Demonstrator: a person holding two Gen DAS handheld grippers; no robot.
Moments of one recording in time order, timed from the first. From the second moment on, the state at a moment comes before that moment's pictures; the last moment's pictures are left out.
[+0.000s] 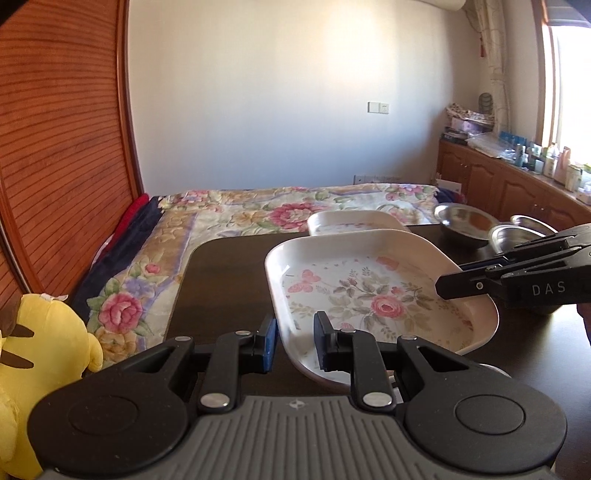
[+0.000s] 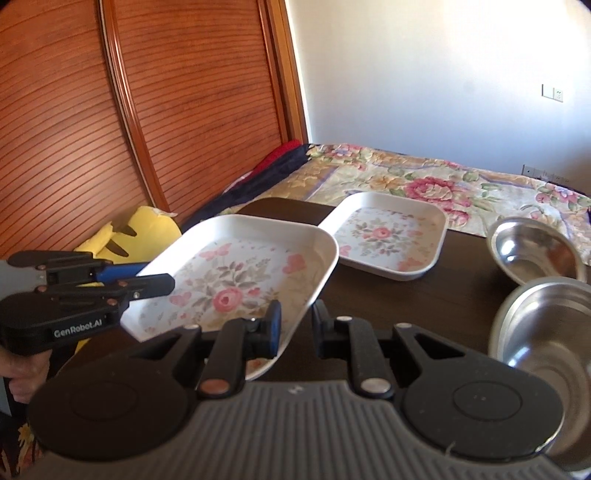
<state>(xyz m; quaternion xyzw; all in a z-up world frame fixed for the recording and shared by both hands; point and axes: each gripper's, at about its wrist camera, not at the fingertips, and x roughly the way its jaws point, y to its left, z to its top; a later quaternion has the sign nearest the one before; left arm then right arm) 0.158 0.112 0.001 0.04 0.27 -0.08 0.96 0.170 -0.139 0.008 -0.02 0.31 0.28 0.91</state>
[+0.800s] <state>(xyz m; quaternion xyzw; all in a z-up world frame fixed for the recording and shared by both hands) 0.076 0.063 0.012 0.07 0.25 -0.12 0.96 0.094 -0.199 0.014 0.02 0.27 0.25 0.93</state>
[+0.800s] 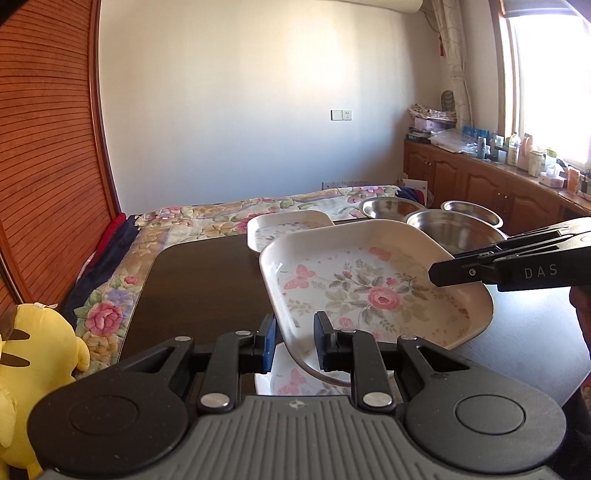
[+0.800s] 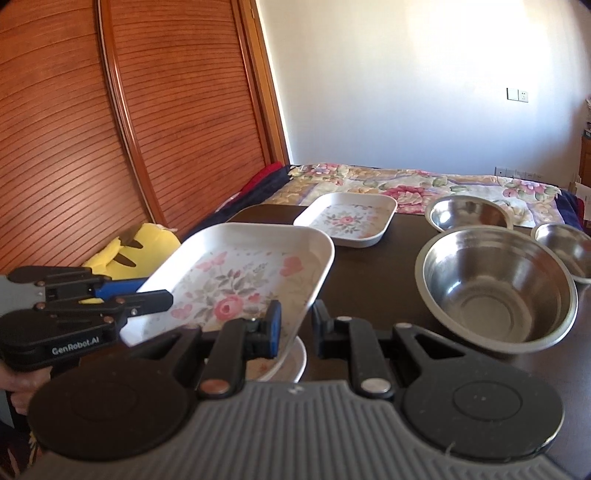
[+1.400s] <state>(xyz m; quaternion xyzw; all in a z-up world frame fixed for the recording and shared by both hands) 0.057 0.067 -0.016 0.04 0.27 -0.11 0.96 0.070 -0.200 -0.017 0.04 0.26 0.26 0.93</state>
